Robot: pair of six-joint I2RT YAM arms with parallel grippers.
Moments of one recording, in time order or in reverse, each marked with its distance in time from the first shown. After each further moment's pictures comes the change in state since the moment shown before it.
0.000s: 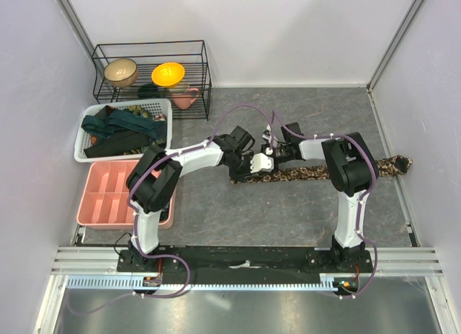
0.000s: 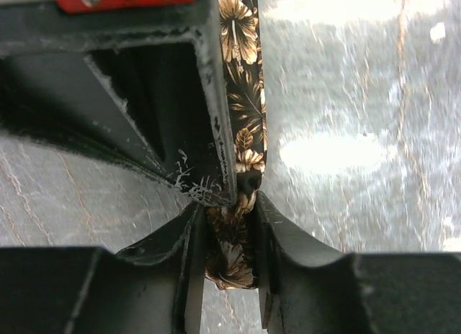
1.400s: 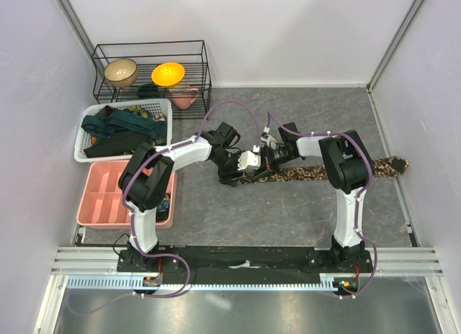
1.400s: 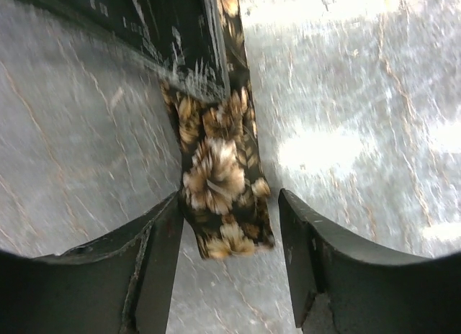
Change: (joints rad) left arm 0.098 -0.032 -0.034 -0.094 0.126 0.132; right arm 0.014 0.047 0.070 -0.167 0.060 -0.158
